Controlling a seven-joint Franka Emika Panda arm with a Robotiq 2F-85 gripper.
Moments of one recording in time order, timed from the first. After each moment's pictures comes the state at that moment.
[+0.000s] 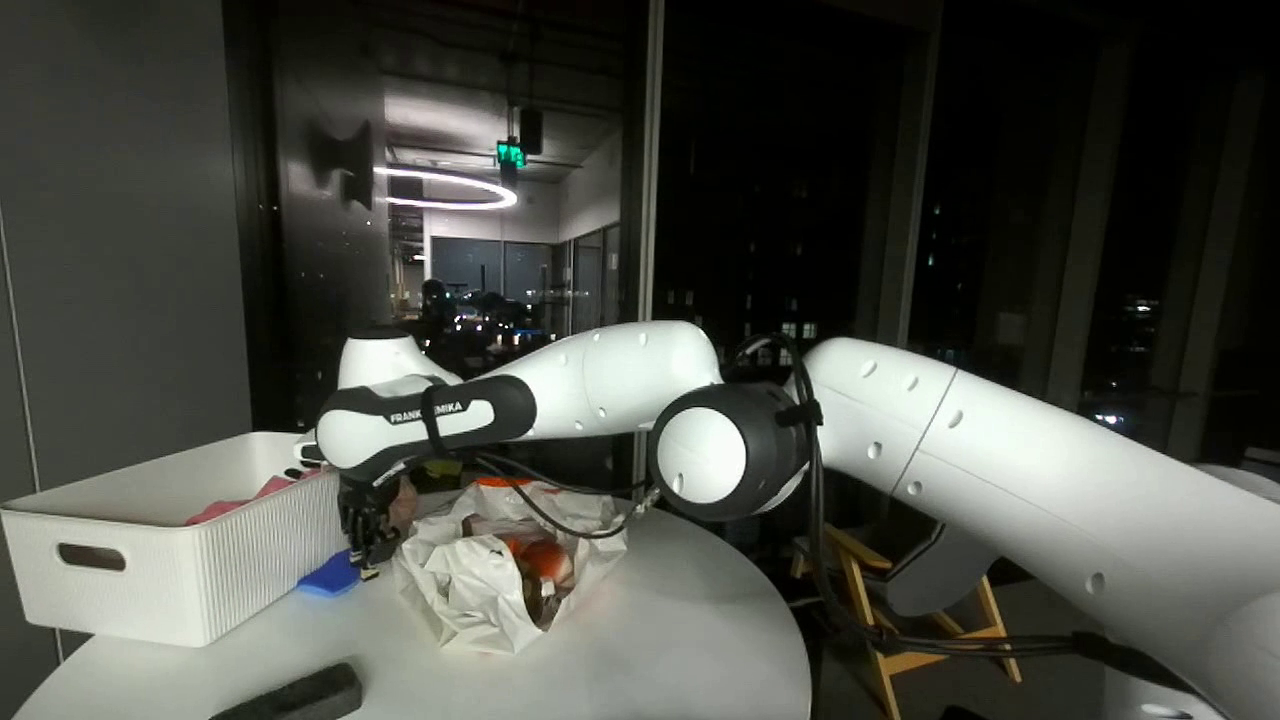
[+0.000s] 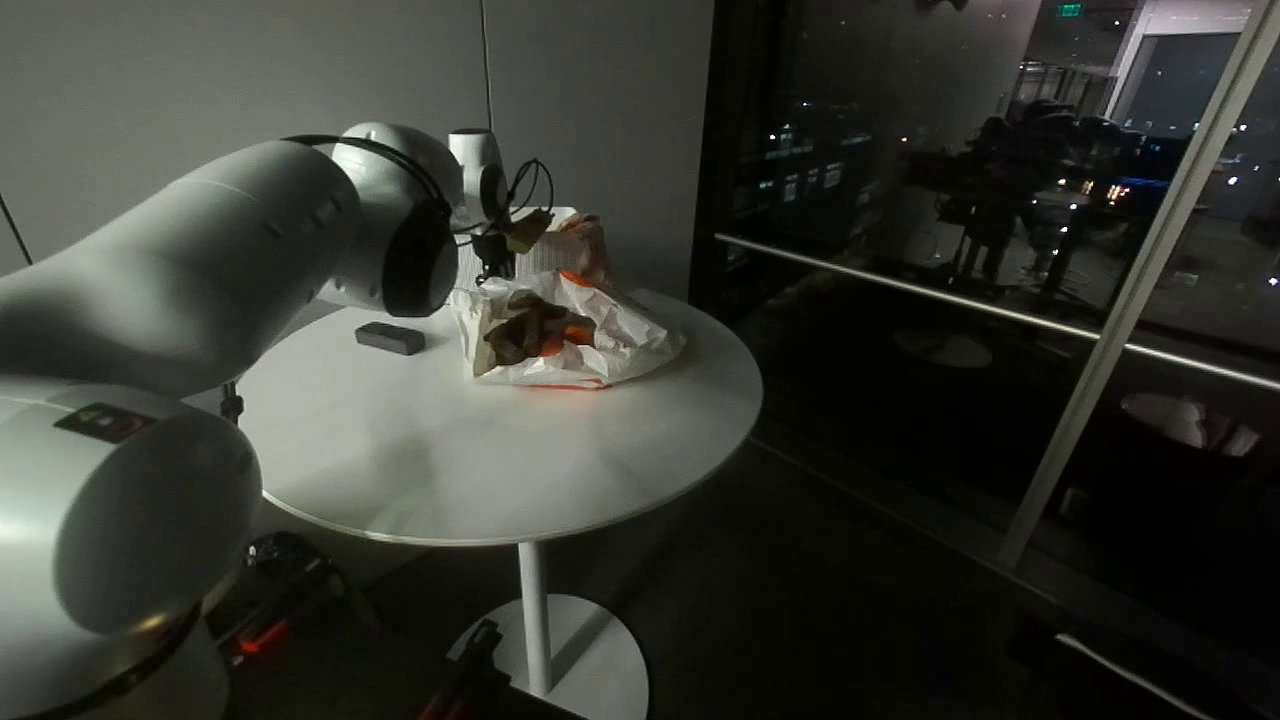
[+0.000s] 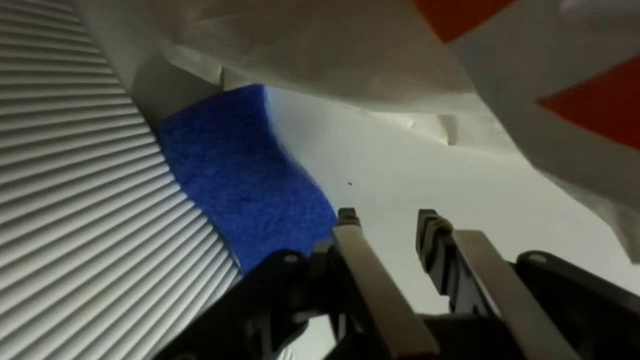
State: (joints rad) arm 0.28 1.24 0.25 -0.58 -0.32 2.02 -1.30
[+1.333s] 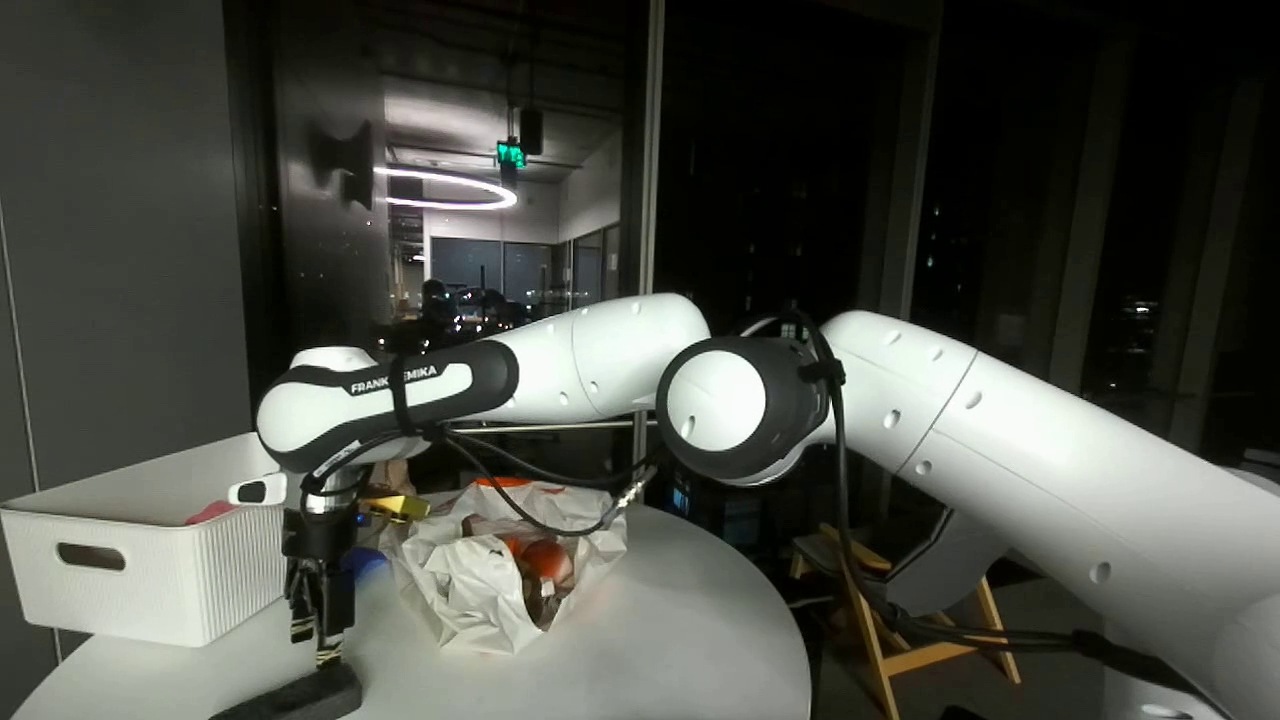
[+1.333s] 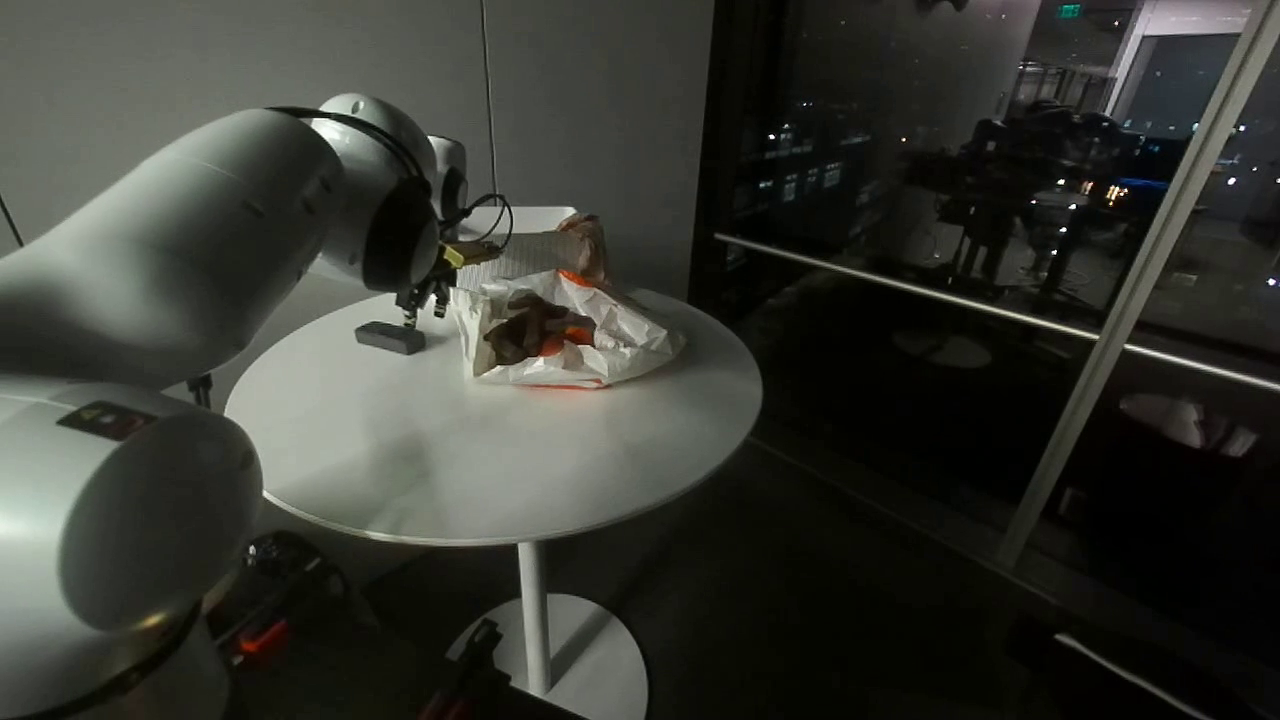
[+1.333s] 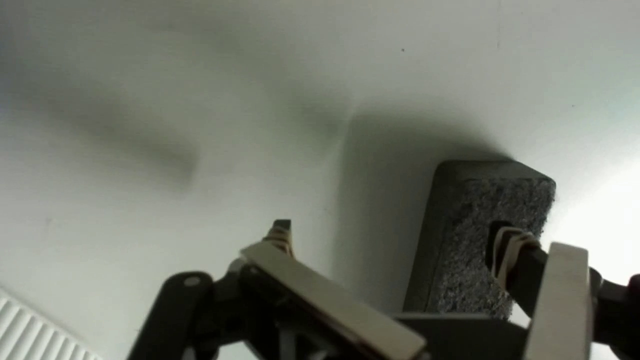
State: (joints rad) arm 0.29 1.15 0.39 -0.77 -0.19 1.80 -1.16
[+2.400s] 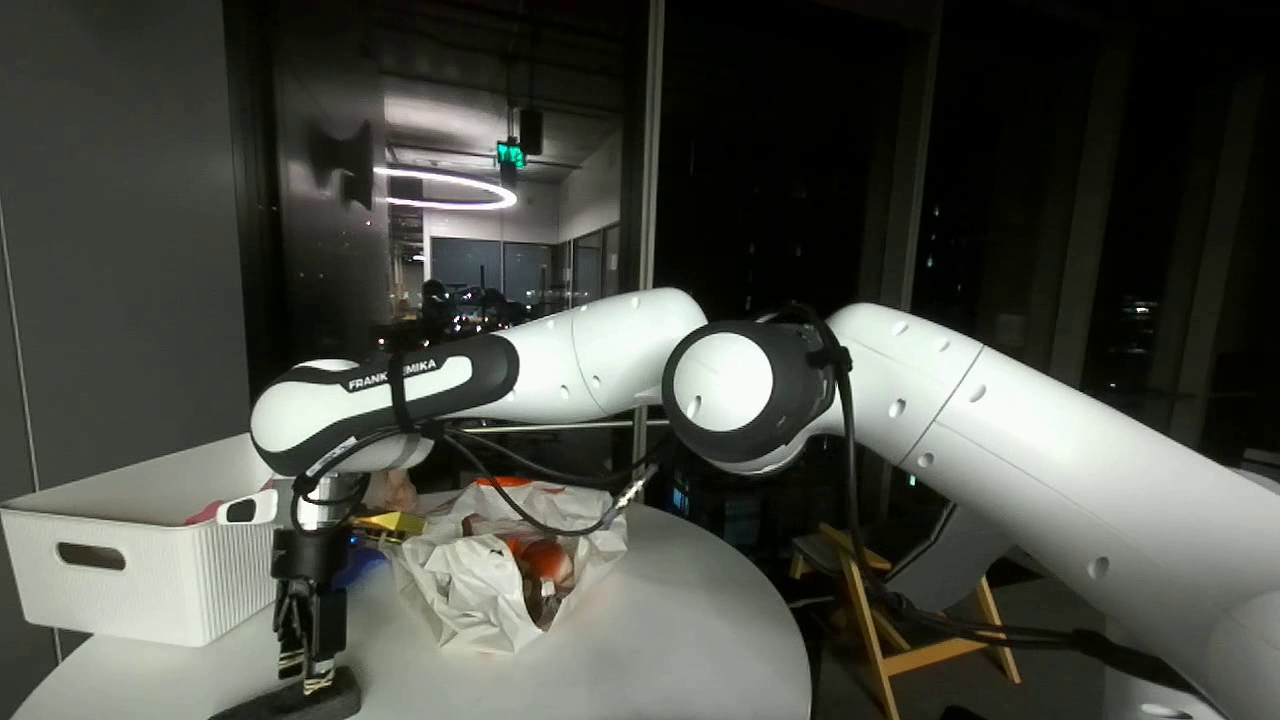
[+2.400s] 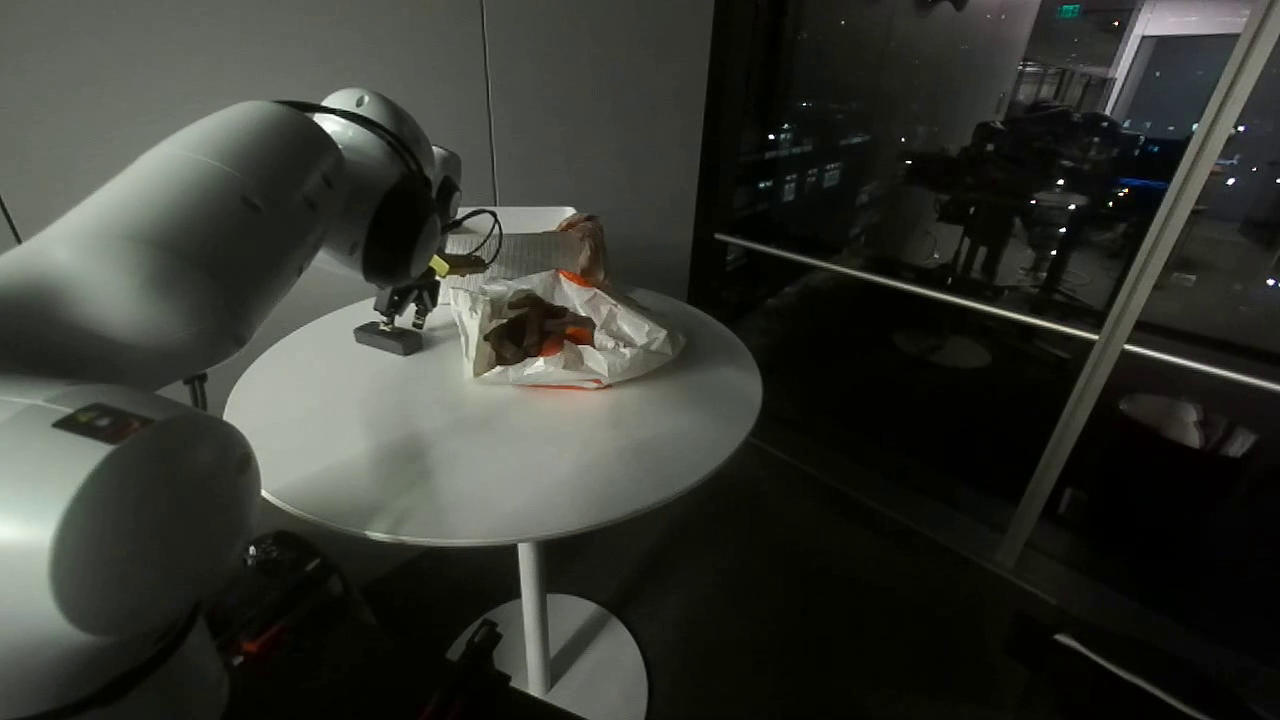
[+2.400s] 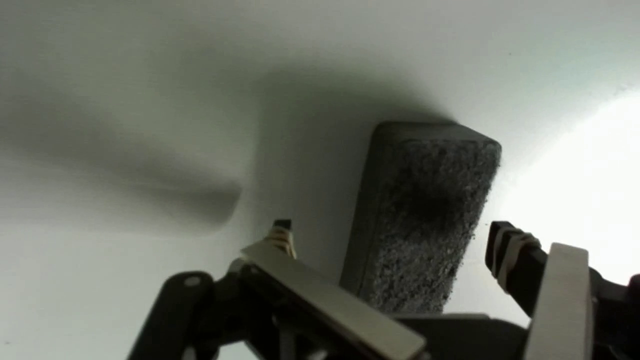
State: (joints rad) arm 0.27 1.12 0.43 -0.86 -0.13 1.77 -1.14
